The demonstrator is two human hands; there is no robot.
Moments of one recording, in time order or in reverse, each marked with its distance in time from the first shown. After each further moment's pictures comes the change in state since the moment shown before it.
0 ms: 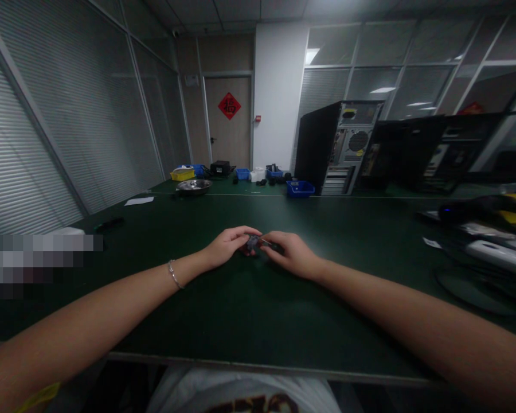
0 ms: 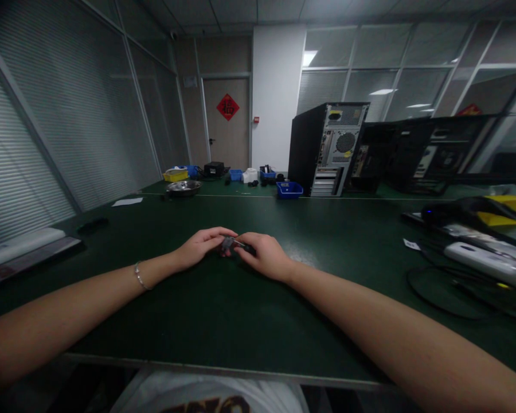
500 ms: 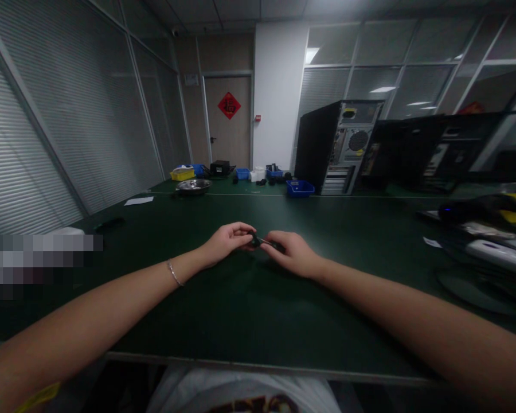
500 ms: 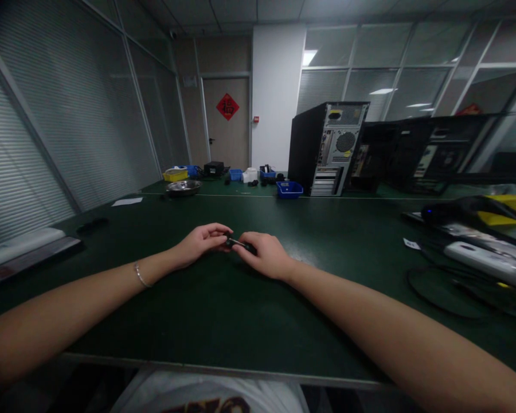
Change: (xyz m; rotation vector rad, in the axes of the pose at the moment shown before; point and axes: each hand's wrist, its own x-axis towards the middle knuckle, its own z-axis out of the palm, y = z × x) left_hand 0.001 -0.001 0.000 -0.186 0.114 -0.099; right_hand -0.001 -0.003 -0.002 -0.086 -0.035 0.062
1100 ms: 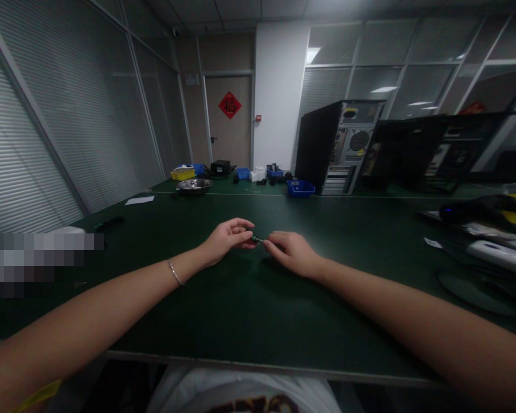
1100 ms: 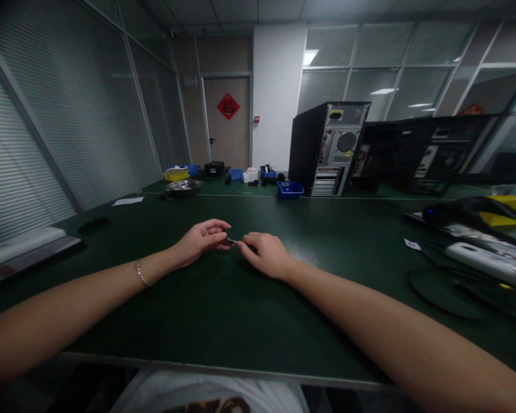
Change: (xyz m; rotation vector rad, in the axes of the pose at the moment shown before) left_hand 0.001 -0.001 0.000 -0.097 0.049 0.023; right_hand 0.000 0.004 0.002 -0.050 -0.012 0.033
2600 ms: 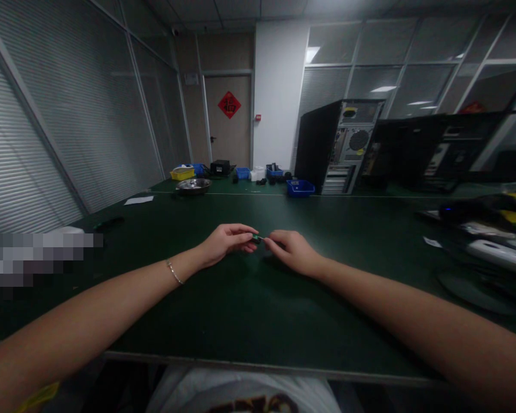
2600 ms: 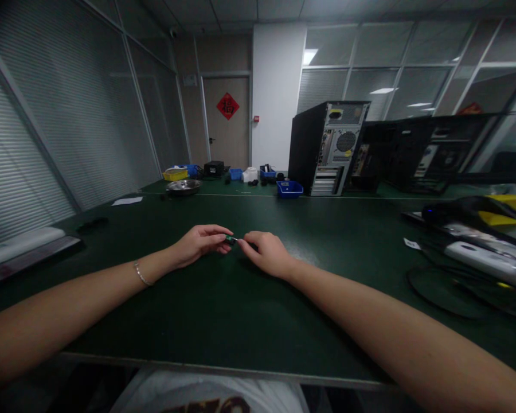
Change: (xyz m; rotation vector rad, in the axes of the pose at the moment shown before) left_hand -0.002 -0.001 -0.003 -0.048 -0.090 -0.057; right_hand 0.000 0.001 -0.001 0.040 -0.005 0.048
